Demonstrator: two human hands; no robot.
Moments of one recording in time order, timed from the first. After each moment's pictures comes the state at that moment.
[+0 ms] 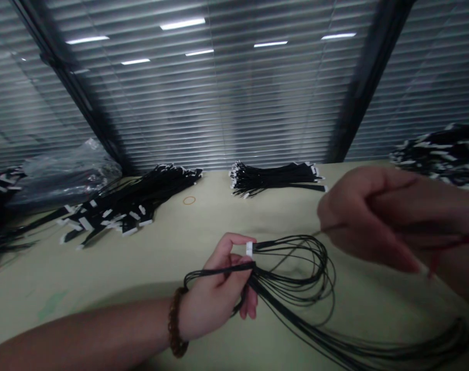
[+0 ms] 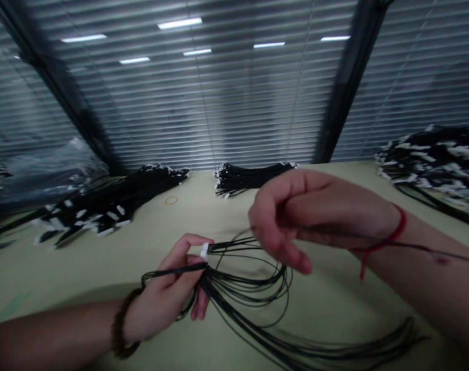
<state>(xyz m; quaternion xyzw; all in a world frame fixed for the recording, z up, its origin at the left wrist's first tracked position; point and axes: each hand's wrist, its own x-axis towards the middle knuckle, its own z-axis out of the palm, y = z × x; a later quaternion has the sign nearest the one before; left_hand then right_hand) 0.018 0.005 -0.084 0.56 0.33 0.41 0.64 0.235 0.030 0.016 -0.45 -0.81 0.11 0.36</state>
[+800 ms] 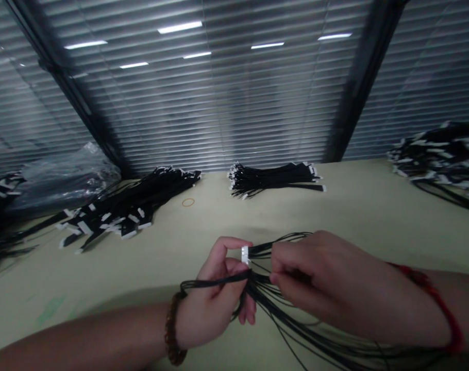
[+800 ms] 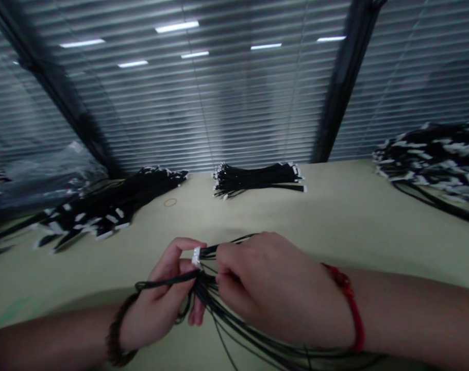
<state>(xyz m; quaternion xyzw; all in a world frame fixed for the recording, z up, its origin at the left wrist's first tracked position) 0.012 0.001 -0.085 0.59 0.30 0.43 0.61 0.201 0.006 -0.021 -0.37 -0.90 0.12 0.18</state>
